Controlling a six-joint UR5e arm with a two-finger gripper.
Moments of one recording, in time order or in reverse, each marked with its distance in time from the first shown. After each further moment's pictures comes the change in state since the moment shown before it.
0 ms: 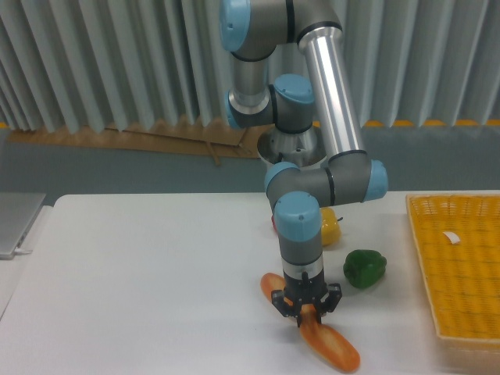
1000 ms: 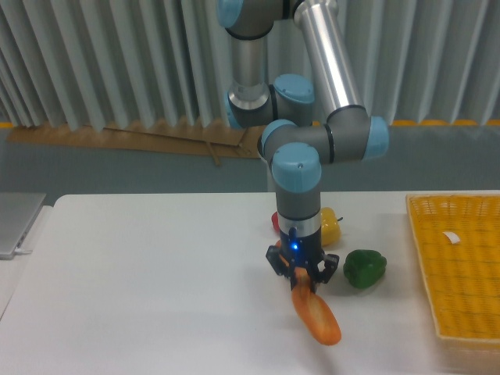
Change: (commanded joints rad) arm 0.006 0.150 -0.006 -0.208 0.072 0.549
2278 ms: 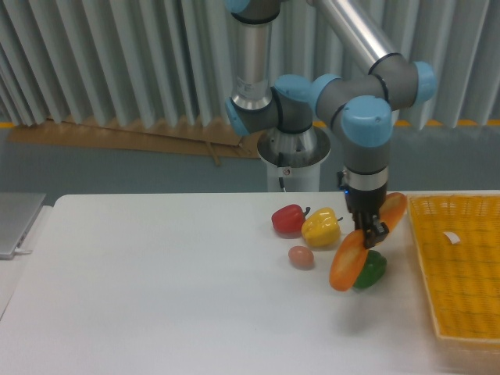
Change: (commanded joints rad) arm 0.279 0.098 -0.041 -0.115 -0.020 1.109
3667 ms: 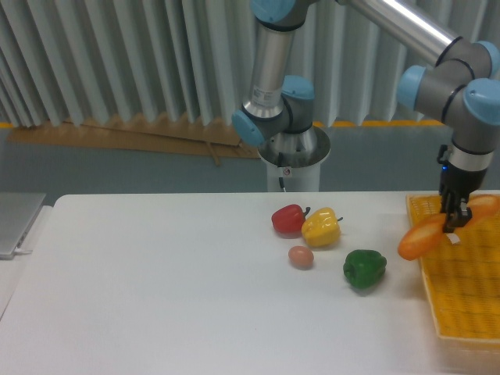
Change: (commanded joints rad) arm 0.298 -0.081 0.028 0.064 -0.092 0.586
